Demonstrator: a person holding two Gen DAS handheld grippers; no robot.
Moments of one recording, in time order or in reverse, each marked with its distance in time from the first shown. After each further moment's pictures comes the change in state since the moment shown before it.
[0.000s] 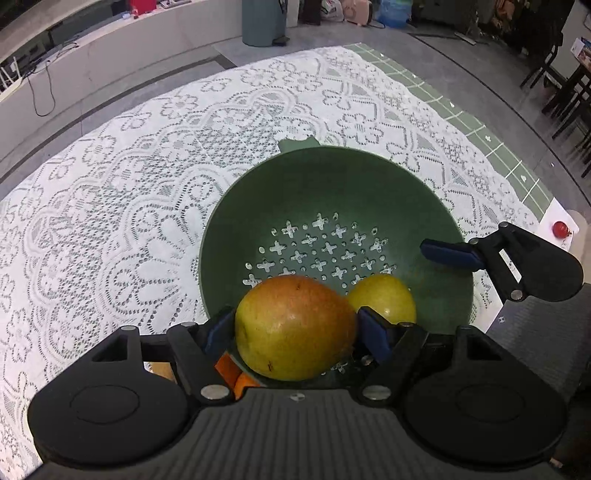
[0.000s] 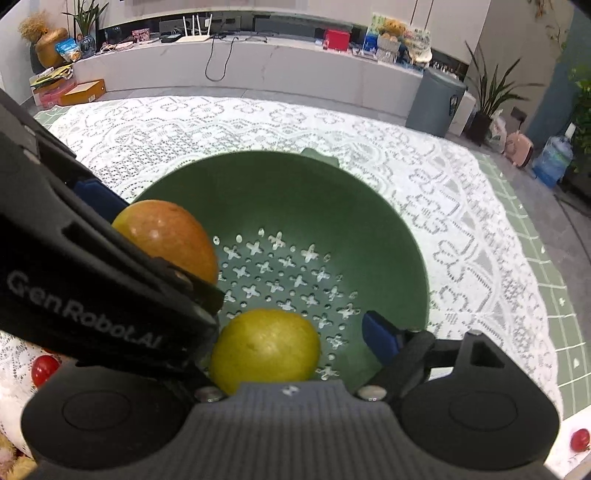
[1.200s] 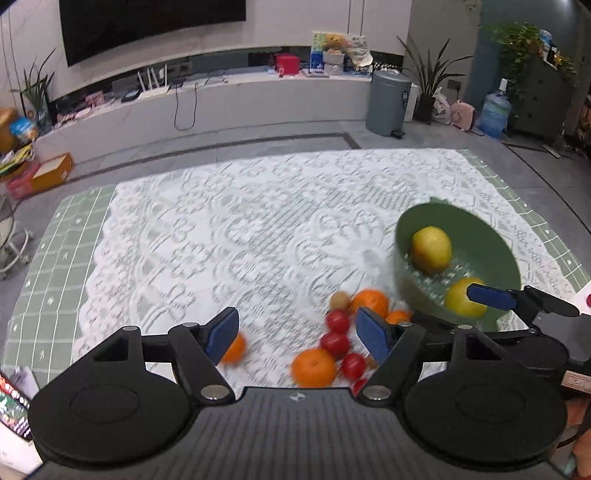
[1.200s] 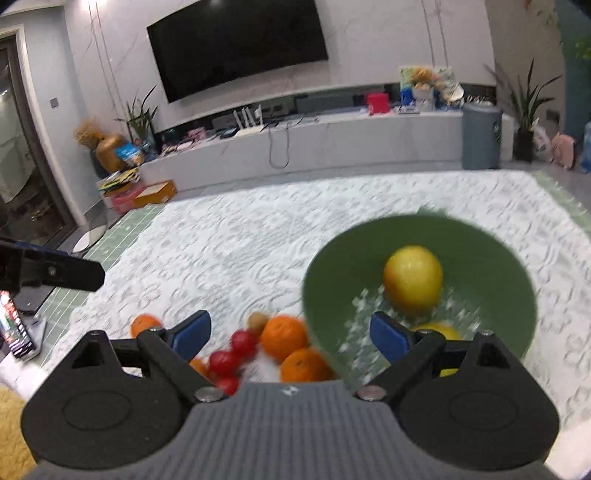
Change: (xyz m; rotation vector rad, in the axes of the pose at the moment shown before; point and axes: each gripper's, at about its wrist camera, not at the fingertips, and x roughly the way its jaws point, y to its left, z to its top) left arm -0.140 0.082 -0.140 -0.284 -0.286 0.239; right arm -0.061 0.055 -0.030 0.185 -0.271 0.304
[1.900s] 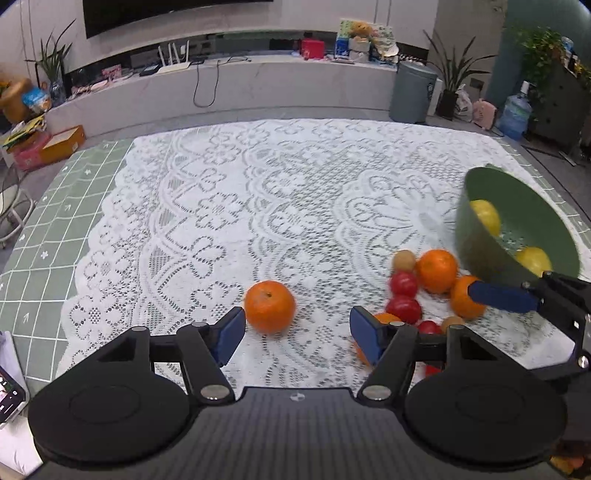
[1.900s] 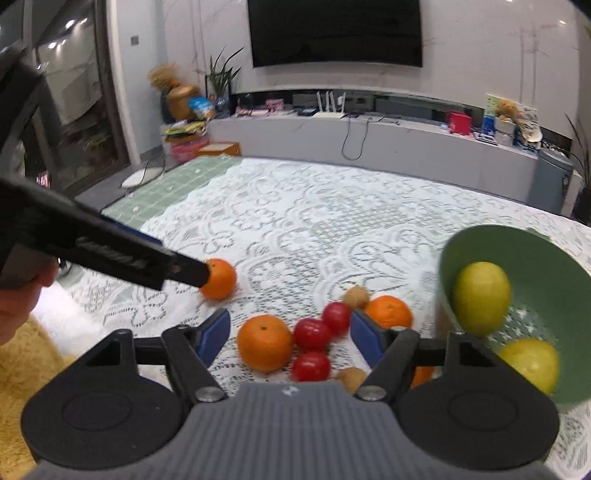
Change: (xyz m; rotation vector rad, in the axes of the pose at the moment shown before) left arm 0.057 0.049 -0.046 -0.055 0.017 0.026; right arm 0.025 0.072 -0.027 -0.284 0.042 0.124
